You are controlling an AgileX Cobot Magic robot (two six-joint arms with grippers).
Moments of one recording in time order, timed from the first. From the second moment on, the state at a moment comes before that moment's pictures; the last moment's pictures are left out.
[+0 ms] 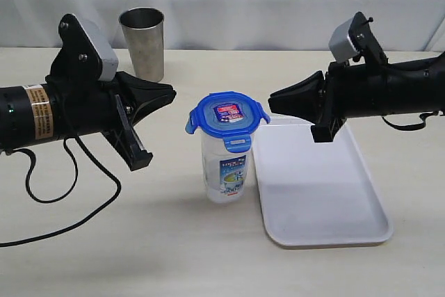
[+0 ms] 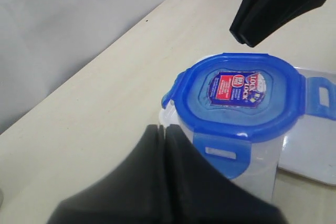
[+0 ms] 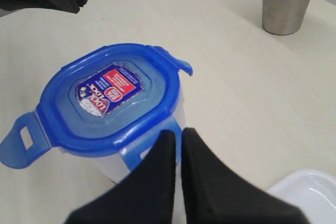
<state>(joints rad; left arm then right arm) -0.38 1.50 -0.62 0.94 -0.63 -0.41 0.05 1.69 -0.91 1.46 0.97 -1.98</state>
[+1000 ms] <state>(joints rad) -0.38 1.50 -0.62 0.94 -0.62 -0.41 0.05 1.73 -0.91 1.51 1.05 -2.02</state>
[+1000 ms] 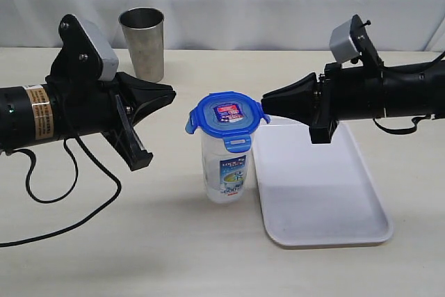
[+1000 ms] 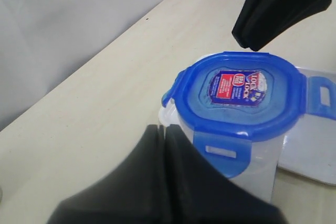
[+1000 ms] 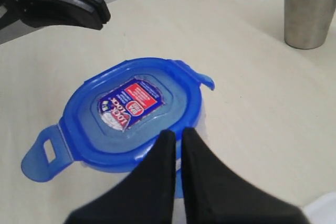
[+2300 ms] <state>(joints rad) -0.38 1.62 -0.69 0.65 -0.69 -0.16 0.05 1.63 -0.88 1.31 1.17 -1.98</state>
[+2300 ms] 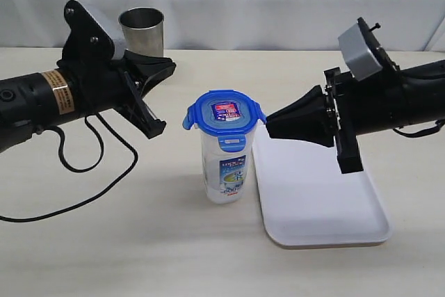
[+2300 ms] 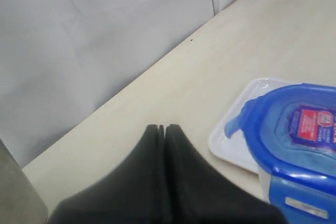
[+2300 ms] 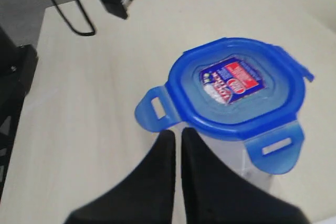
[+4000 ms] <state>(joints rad) -0.38 1.73 -0.75 0.97 -0.72 -0.45 0.05 1.71 -0.88 1.40 1.04 -2.06</state>
